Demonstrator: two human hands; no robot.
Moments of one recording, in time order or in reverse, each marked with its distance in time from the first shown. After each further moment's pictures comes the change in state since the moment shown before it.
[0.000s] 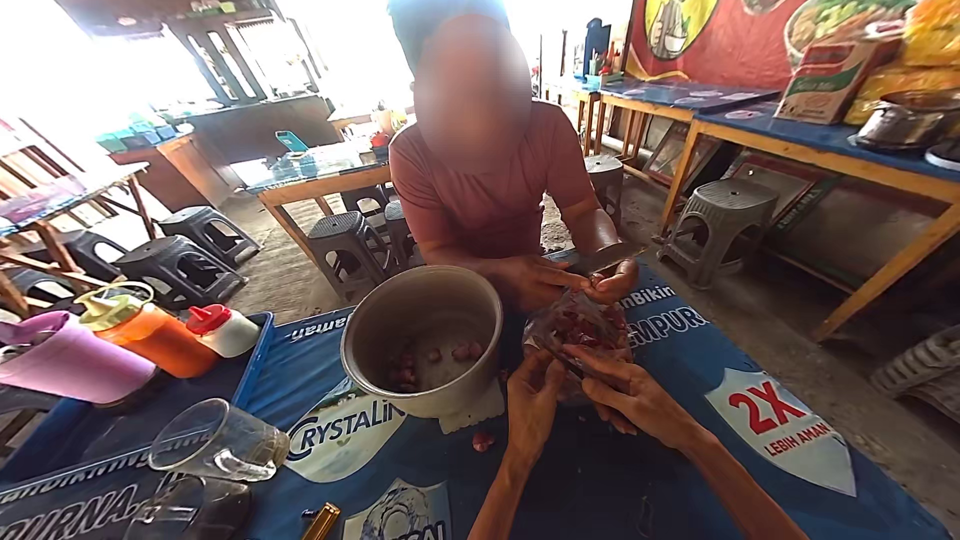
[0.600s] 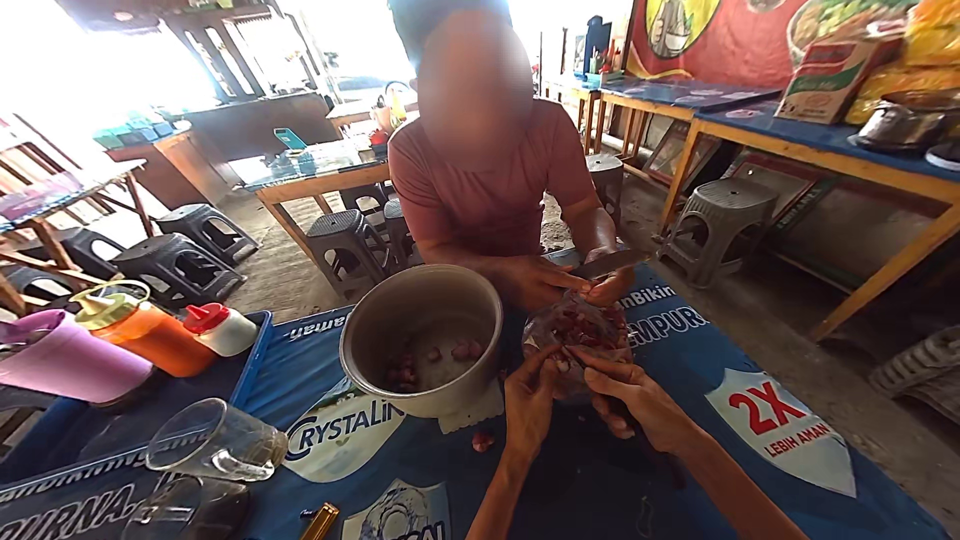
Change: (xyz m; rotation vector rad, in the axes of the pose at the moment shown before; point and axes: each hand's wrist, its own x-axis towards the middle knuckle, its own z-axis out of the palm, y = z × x) left_hand 0.001 -0.003 -0.004 0.038 -0.008 0.047; right_hand -0.001 -0.005 0.006 0.353 0.047 0.216
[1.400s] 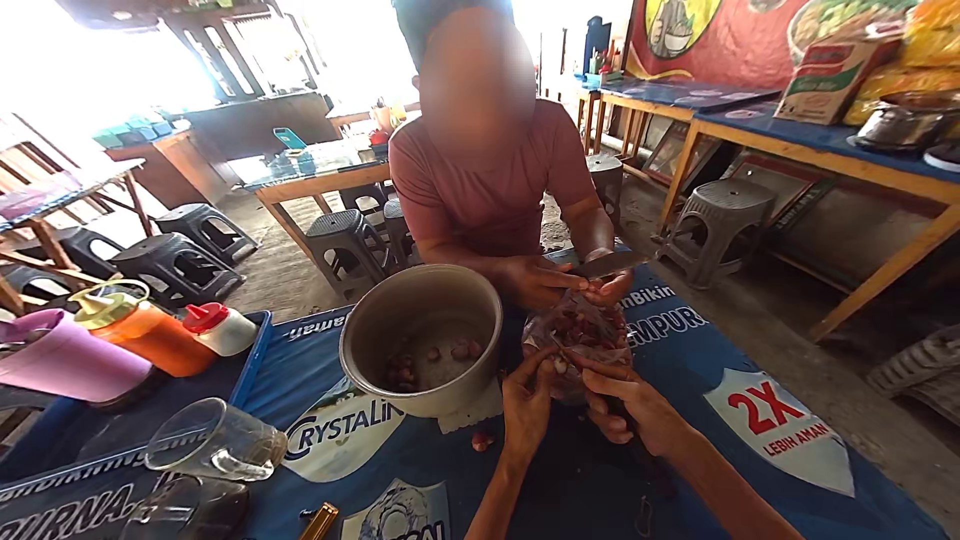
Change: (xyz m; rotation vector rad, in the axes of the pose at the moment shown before) left_hand 0.000 -0.009 -0.003 0.042 0.012 0.074; right_hand 0.001 0.004 0.005 0.137 -0.013 0.084
